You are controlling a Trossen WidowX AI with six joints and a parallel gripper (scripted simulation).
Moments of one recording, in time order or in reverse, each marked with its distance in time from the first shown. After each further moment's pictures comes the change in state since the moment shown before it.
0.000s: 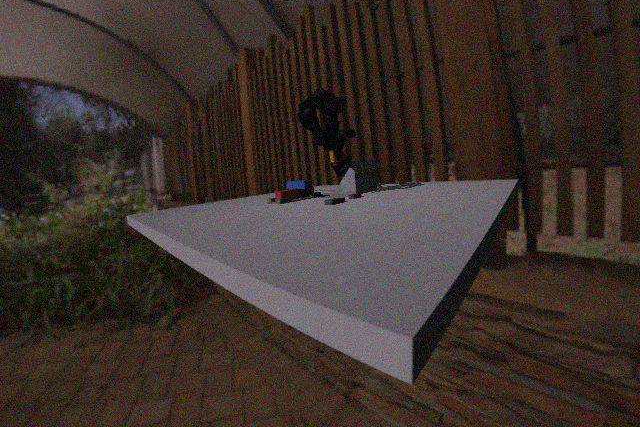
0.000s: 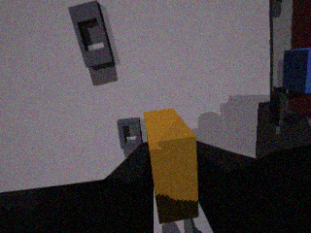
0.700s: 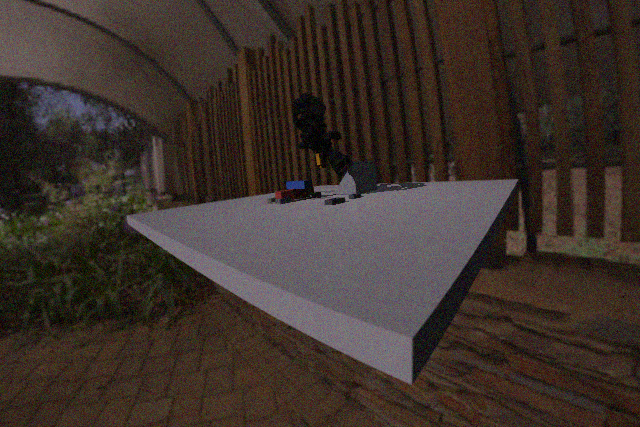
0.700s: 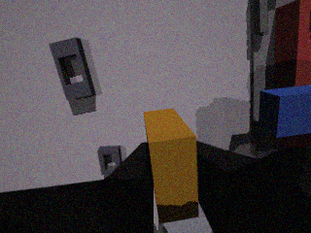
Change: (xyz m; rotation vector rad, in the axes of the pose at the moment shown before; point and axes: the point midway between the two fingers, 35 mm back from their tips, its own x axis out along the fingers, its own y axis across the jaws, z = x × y) arm 0.003 -0.037 0.038 -0.023 -0.008 0.024
